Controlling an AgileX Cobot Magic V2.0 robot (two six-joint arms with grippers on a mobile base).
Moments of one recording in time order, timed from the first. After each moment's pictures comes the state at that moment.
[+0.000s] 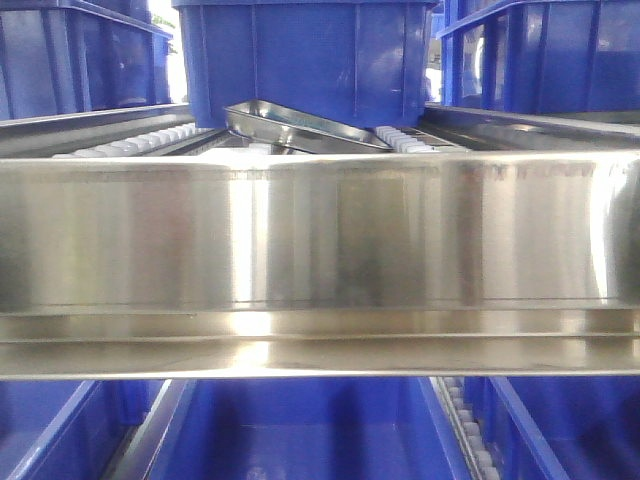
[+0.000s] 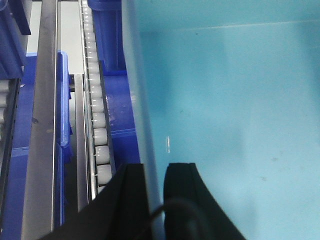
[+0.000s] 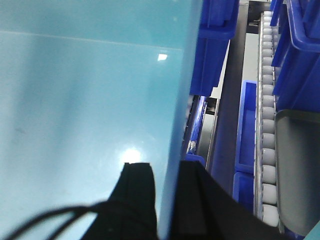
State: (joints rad) left arm -0.26 1.51 -2.02 0.01 1.25 -0.17; right arm 0.45 1.50 -1.94 -0.01 1.10 0.15
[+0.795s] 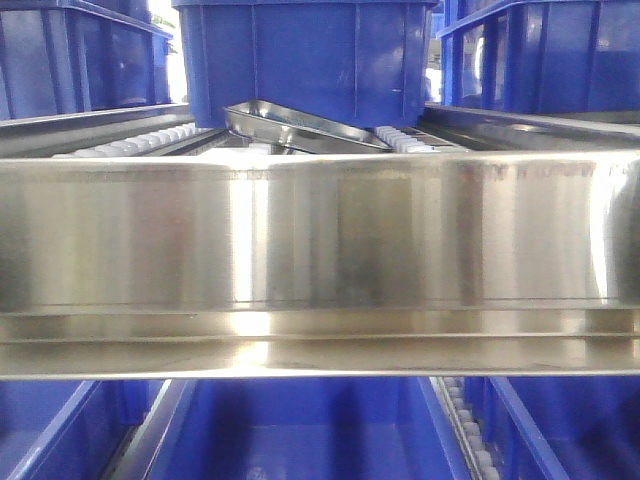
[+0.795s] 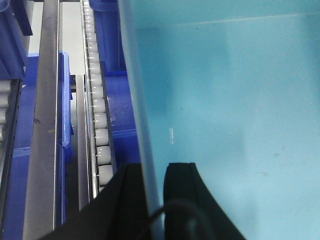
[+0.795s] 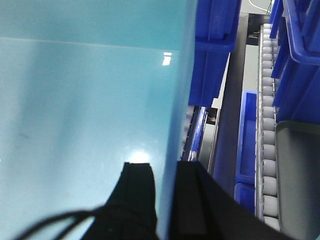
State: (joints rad) left arm -0.26 1.51 -2.02 0.01 1.25 -0.17; right arm 0.45 1.50 -1.94 -0.02 1.07 0.14
